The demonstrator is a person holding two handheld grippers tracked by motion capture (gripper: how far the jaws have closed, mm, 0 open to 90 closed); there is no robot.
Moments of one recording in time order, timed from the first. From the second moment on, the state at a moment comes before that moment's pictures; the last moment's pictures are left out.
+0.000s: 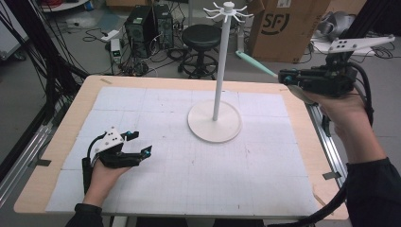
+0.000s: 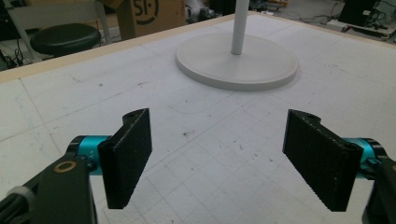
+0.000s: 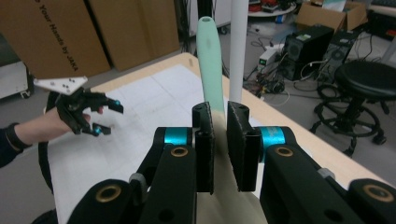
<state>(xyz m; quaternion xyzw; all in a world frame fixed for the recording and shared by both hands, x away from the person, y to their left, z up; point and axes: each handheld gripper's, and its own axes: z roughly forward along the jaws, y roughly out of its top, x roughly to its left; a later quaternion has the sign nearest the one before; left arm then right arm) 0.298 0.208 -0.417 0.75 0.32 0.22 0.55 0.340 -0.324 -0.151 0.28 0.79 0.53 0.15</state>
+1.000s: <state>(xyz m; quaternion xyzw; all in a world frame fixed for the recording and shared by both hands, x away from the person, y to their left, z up) 0.299 0.206 -0.419 0.75 0.32 0.21 0.54 0.343 -0.326 -0.101 0.28 0.77 0.54 0.18</state>
